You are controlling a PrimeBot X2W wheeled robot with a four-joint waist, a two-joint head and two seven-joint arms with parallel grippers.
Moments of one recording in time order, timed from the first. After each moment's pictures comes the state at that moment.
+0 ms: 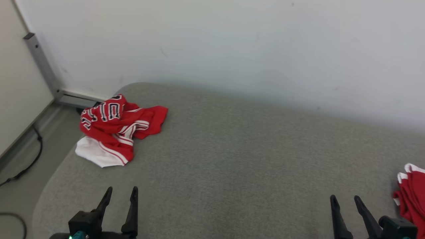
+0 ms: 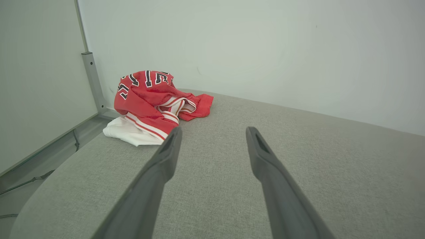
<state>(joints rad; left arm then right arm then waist) -0.10 0.22 -0.41 0.28 -0.35 0.12 -0.22 0.18 -0.15 0.04 0.09 0.40 -0.06 -0.17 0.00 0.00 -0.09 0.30</state>
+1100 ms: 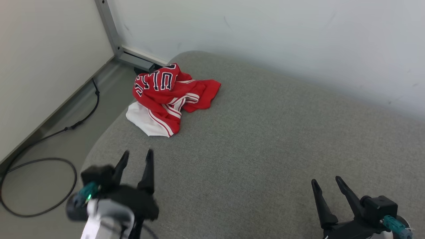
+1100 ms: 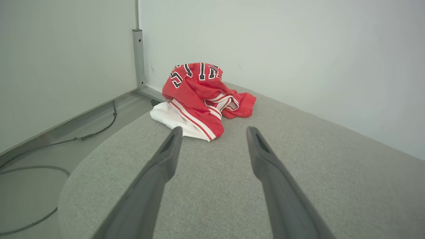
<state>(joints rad) -0.28 0.12 -0.37 0.35 -0.39 0.09 -0.10 0.06 -0.17 0.13 0.11 0.35 -0.01 -0.11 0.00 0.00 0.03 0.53</state>
